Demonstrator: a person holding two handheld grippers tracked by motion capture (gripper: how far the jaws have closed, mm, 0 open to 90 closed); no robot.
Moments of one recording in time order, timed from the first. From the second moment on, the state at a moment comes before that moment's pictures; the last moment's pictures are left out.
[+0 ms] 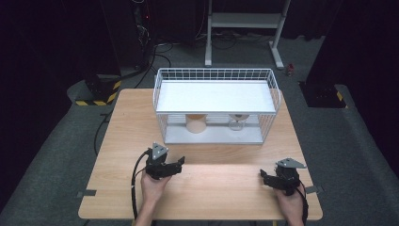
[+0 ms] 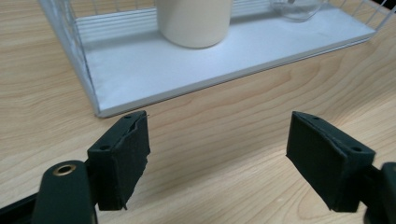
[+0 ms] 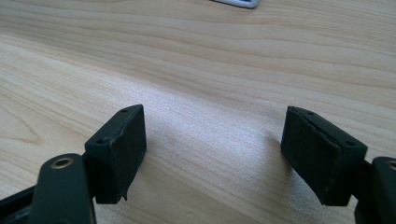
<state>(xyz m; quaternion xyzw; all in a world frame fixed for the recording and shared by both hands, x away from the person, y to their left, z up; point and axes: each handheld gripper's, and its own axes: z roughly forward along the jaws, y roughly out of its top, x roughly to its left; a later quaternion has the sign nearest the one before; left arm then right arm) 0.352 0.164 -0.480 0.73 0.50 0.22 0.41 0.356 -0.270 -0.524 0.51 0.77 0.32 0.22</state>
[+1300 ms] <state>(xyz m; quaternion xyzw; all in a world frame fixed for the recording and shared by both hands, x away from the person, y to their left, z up) 0.337 0.169 -0.528 0.76 0.52 0.23 0.33 0.356 -0.270 -0.524 0.51 0.77 0.32 0.22</state>
